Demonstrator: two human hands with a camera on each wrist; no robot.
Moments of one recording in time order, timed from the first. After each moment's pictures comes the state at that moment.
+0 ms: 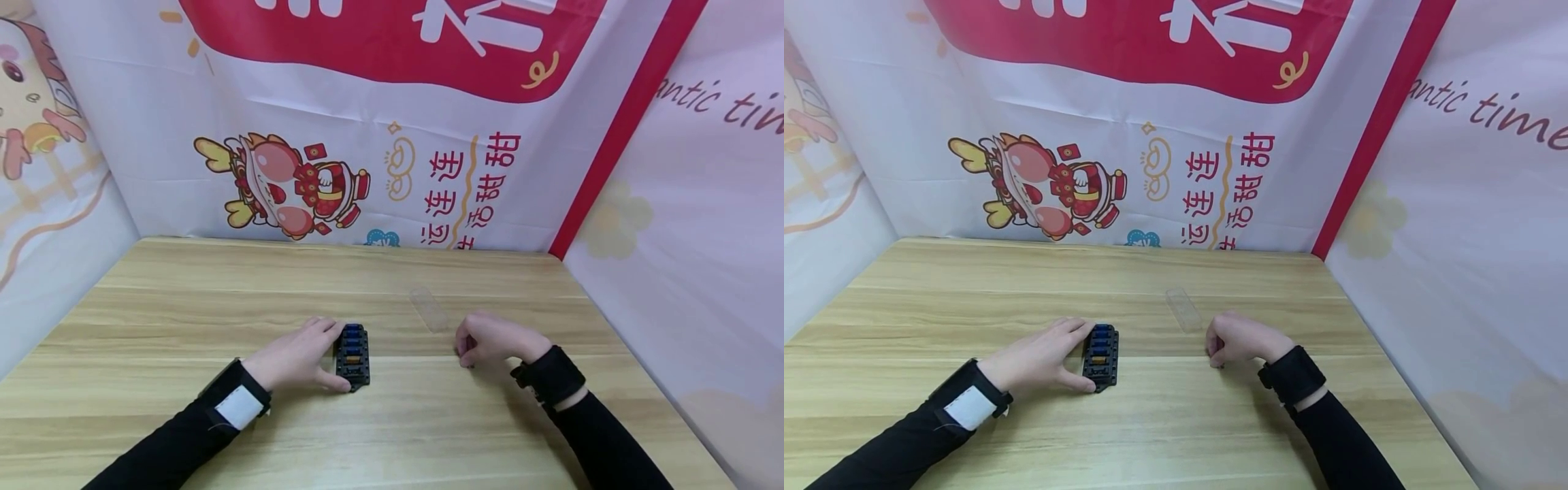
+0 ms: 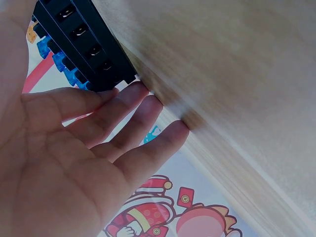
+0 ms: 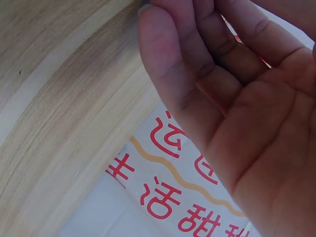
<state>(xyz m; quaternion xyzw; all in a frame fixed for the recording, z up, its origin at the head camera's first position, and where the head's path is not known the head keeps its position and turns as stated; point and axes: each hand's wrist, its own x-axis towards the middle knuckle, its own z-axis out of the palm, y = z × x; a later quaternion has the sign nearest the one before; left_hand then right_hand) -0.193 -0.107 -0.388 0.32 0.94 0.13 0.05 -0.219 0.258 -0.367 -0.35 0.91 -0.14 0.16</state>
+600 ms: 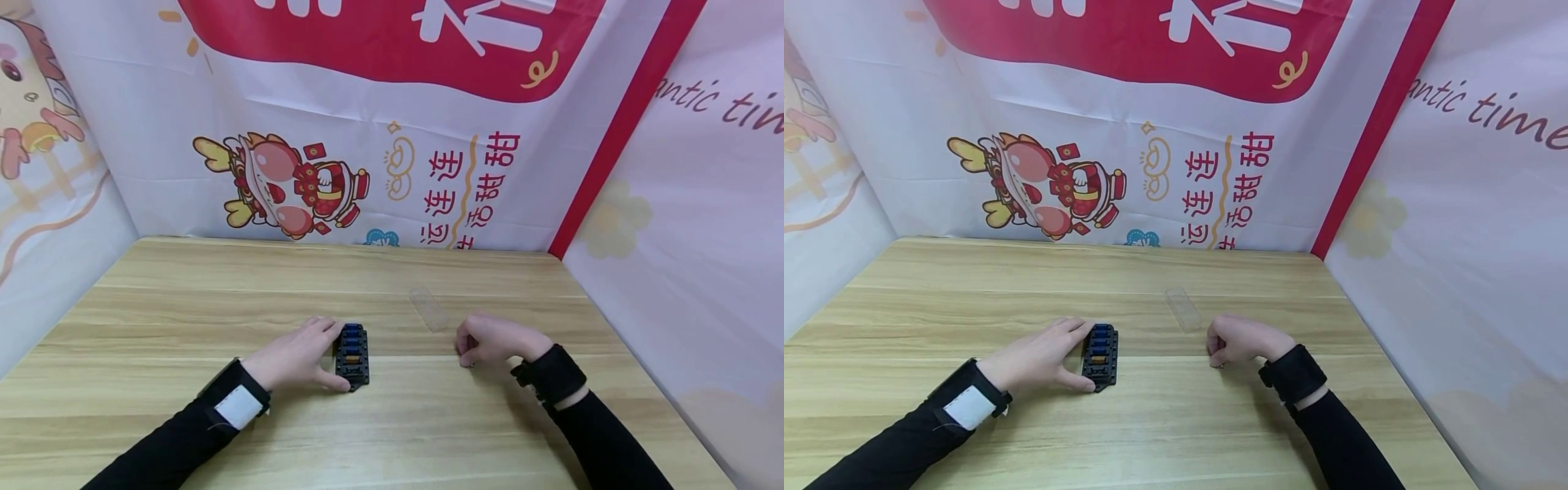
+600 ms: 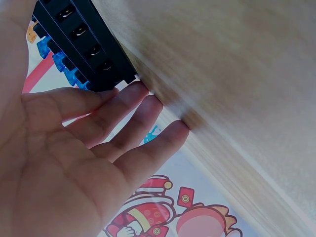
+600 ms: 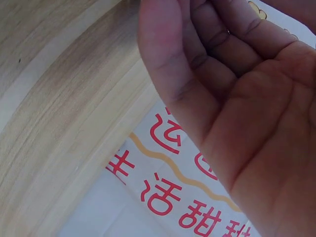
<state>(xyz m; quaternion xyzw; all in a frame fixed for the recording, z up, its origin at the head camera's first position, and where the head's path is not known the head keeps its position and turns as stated) -0.195 -0.107 -0.391 0.33 0.94 0.13 0.04 -0.218 0.261 -0.366 -0.35 0.91 -0.15 0.18</state>
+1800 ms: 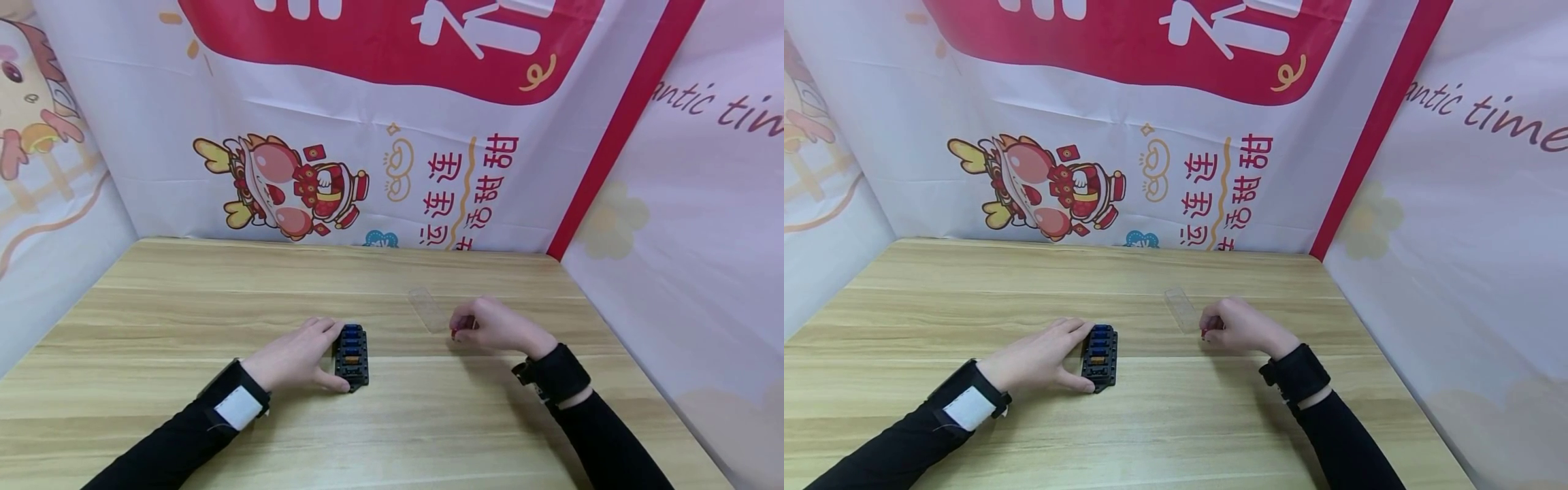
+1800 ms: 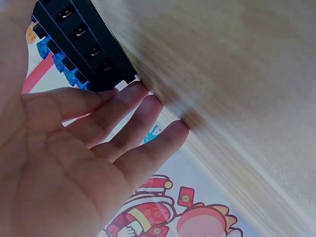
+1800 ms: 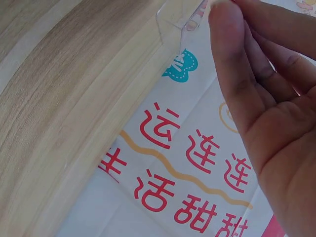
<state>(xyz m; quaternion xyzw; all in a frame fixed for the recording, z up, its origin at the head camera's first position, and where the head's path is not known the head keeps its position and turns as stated) -0.193 -0.107 -0.389 0.33 0.94 0.13 0.04 -0.220 0.258 -0.351 -0.37 0.90 -0.21 0.04</state>
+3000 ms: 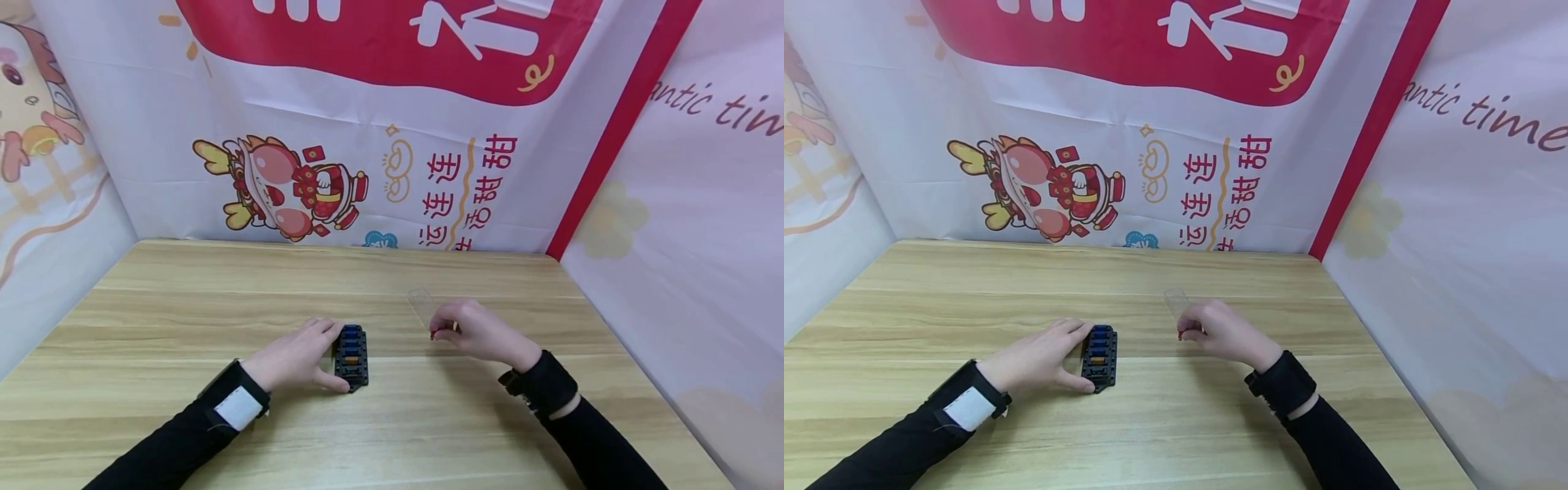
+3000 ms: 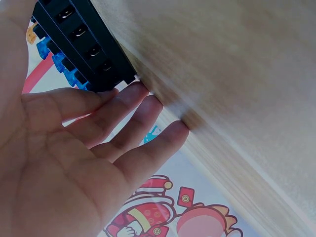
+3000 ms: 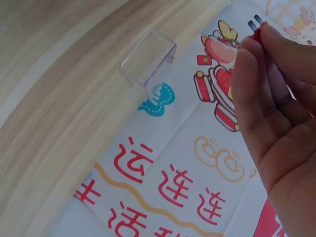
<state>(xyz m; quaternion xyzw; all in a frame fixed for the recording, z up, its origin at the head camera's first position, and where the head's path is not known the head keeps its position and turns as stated) -0.193 -0.107 -0.390 0.33 0.94 0.12 0.04 -0.208 0.225 -0.351 -0.44 0.87 -0.21 -0.07</state>
